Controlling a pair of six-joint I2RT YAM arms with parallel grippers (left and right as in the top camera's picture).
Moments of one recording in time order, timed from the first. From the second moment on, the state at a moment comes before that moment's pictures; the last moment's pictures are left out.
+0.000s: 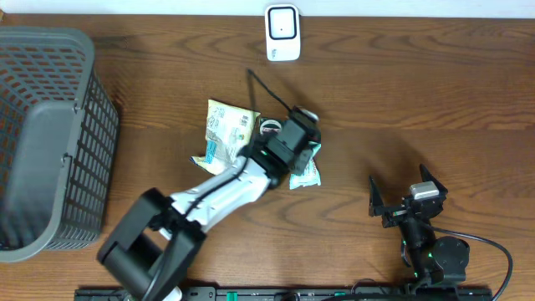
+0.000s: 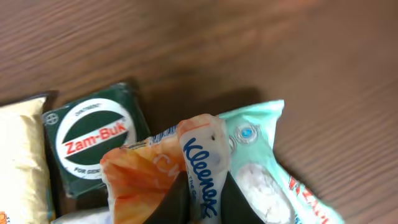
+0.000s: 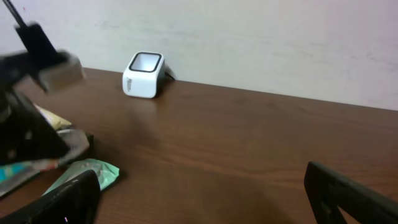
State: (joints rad) left arm -0.76 1.78 1.07 -0.24 -0.18 -0.17; right arm 0.02 0.01 0.01 -0.06 -0.19 -0.08
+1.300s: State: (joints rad) left arm -0.65 1.35 1.07 -0.61 -0.13 -0.32; right arm 0.02 0.01 0.01 -0.06 -0.19 -0.08
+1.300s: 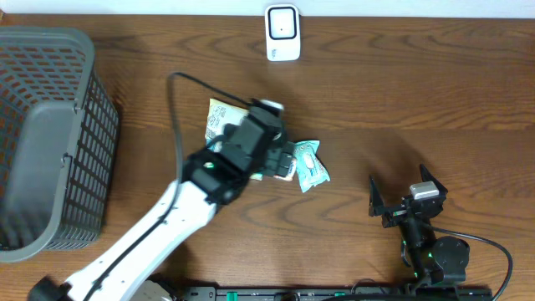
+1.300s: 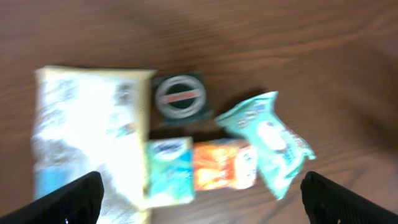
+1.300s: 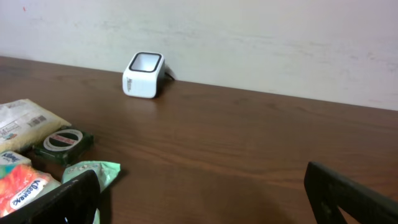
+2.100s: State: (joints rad) left arm 0.02 1.27 1.07 -0.81 0.00 -0.33; right arm 0.02 0.01 0.01 0.02 -0.19 -0.09
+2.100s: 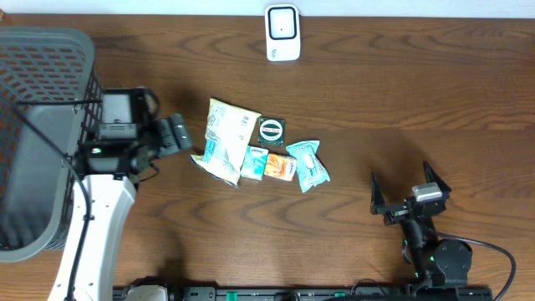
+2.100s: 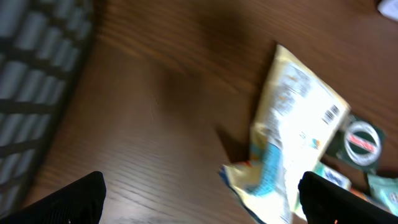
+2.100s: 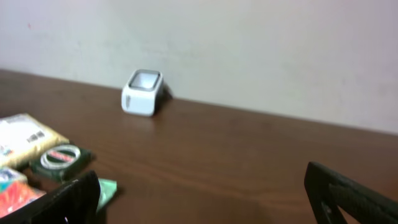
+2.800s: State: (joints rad) left arm 0.11 1.27 1.07 -0.80 0.03 -0.33; right arm 0.02 0.42 0.36 0.02 -0.40 -0.05
